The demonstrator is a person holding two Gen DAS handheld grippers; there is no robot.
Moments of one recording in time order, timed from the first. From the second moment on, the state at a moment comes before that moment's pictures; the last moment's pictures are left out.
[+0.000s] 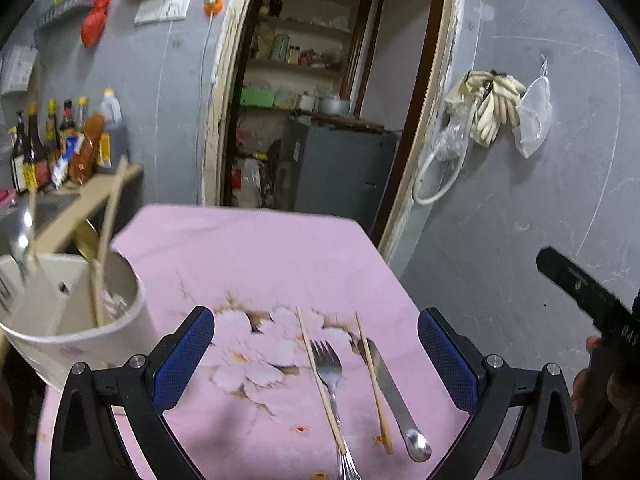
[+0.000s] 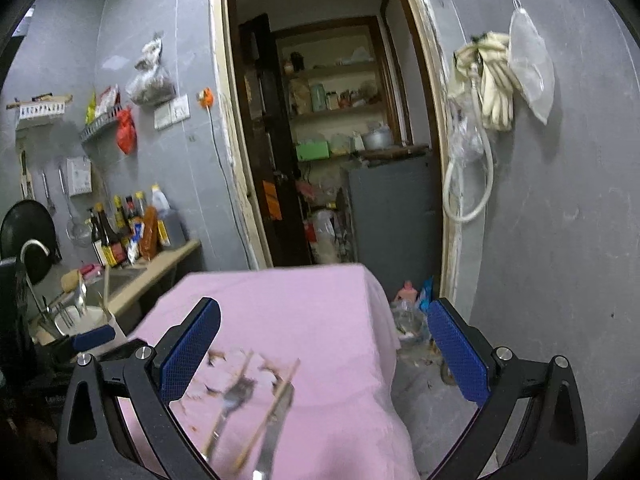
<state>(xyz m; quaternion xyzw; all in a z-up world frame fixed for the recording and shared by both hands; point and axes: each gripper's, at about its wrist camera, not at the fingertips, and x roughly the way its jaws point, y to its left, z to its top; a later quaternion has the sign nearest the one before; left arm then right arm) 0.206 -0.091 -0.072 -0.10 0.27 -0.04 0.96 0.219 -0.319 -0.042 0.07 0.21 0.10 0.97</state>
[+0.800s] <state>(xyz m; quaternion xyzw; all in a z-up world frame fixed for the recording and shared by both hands) 0.298 -0.094 -0.158 -0.11 0.40 -0.03 0.91 0.320 -0.277 -0.167 0.09 0.36 0.17 0.91</state>
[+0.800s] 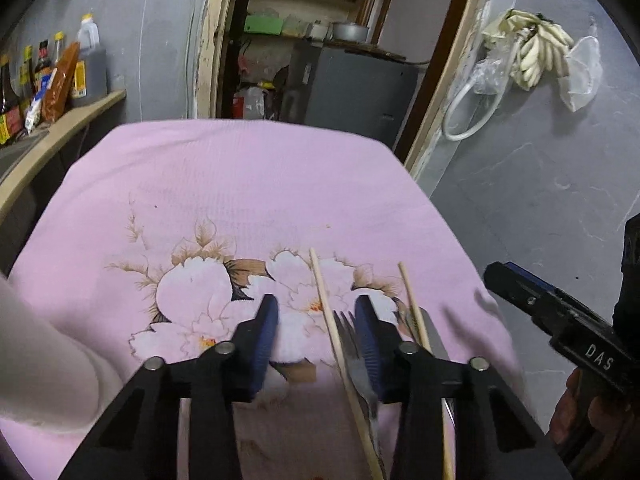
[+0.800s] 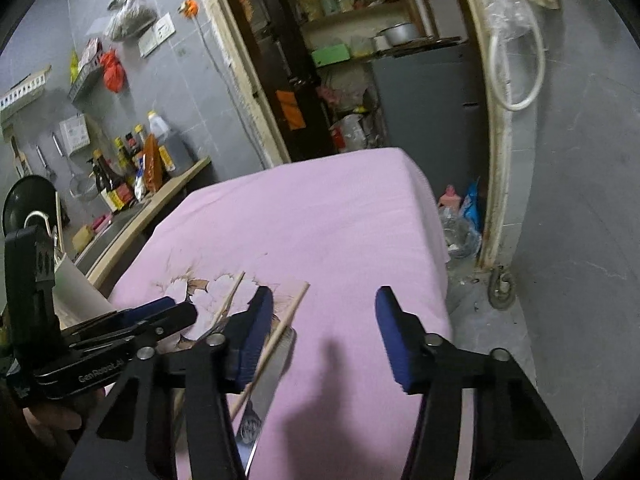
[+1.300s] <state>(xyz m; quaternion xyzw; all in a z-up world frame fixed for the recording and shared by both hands) 0.320 -0.095 -0.174 -0.12 0.44 -0.07 0.89 0.356 -0.233 -0.202 0.07 0.44 0.23 0.87</state>
